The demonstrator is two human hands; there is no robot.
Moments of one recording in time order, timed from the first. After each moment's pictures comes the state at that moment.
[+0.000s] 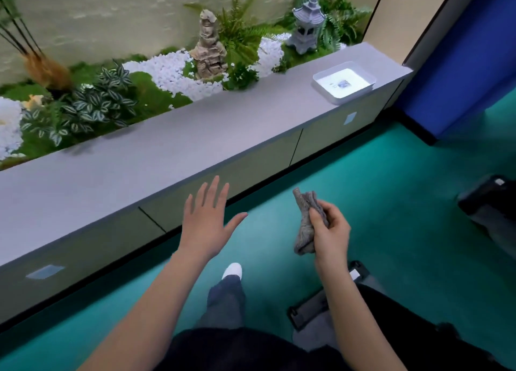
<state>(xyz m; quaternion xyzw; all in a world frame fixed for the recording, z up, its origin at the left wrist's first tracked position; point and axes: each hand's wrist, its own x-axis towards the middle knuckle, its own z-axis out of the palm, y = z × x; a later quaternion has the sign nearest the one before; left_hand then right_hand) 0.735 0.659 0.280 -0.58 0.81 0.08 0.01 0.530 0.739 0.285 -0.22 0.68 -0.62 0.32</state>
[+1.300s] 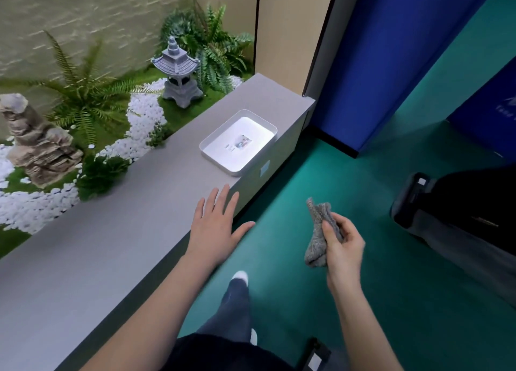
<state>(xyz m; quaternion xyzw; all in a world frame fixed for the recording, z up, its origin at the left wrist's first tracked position) 0.234 0.294 0.286 -0.40 0.92 0.07 0.02 0.071 0.452 0.307 -0.08 0.72 -0.66 0.19</state>
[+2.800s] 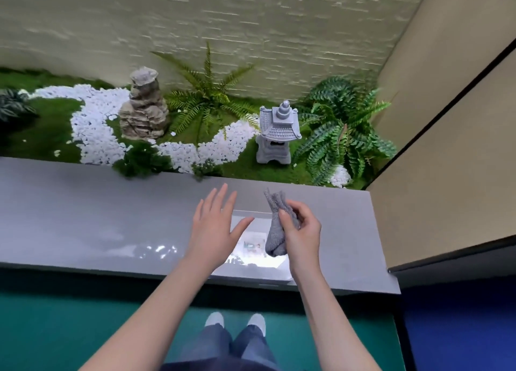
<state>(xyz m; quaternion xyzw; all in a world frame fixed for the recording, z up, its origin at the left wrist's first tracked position) -0.088 -0.001 0.308 -0.78 0.60 0.11 -0.12 -0.246 -0.047 0.321 -0.49 0.54 -0.44 0.52</state>
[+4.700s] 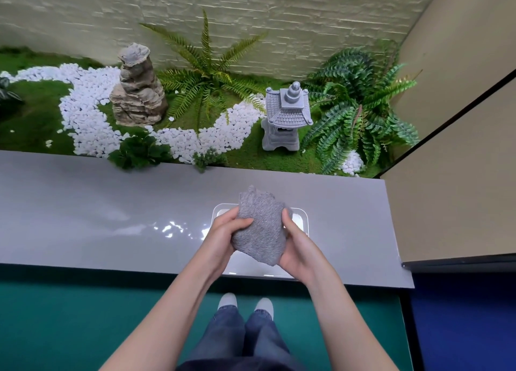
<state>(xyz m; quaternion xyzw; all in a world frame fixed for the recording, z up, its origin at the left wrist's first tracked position) -0.078 -0.032 0.293 -0.52 0.18 0.64 -0.54 -0.227 -0.084 0.271 -0.15 0.44 -0.24 0.86</state>
